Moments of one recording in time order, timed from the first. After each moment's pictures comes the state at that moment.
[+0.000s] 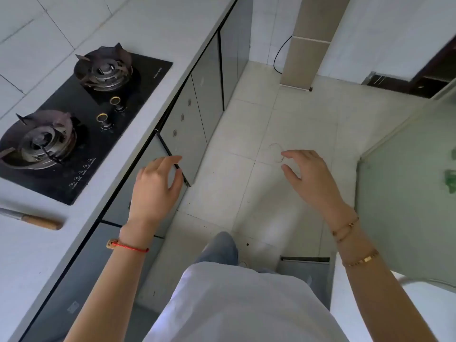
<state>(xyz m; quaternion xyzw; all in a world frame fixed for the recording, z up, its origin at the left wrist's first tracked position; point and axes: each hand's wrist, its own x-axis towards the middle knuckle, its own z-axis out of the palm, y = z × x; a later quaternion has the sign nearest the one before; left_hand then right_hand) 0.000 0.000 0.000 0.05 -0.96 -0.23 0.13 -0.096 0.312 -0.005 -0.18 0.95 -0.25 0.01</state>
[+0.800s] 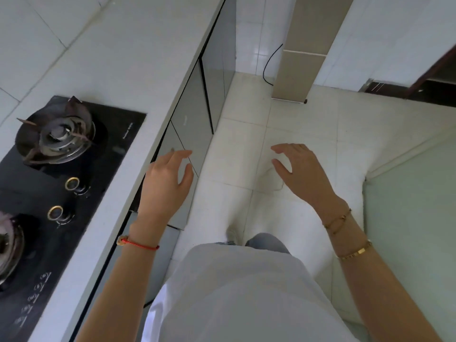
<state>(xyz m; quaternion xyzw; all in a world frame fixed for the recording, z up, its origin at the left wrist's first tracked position) -0.340 -0.038 -0.015 0.00 -0.96 -0.25 0.13 -0.407 0.244 -0.023 -0.16 0.95 -0.26 0.00</state>
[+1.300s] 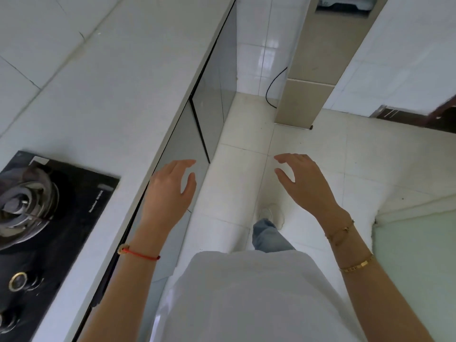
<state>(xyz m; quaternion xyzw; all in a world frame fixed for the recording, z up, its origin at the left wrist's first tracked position) -0.600 -0.011 -0.025 0.03 -0.96 -0.26 0.11 -0.676 0.270 -0.044 -0.15 0.95 -0.27 0.03</state>
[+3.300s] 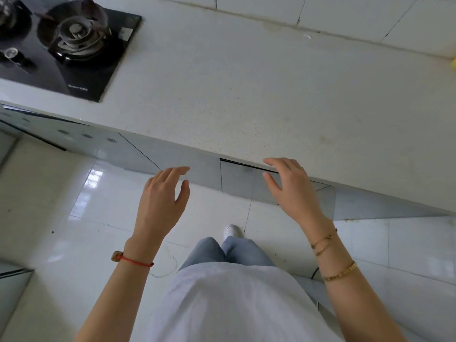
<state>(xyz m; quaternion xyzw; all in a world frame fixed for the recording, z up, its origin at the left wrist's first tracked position) -1.093 0.090 -0.053 0.71 -0.66 -0.15 0.22 -1.362 0.029 -0.052 -0.76 0.59 -0.15 0.22</state>
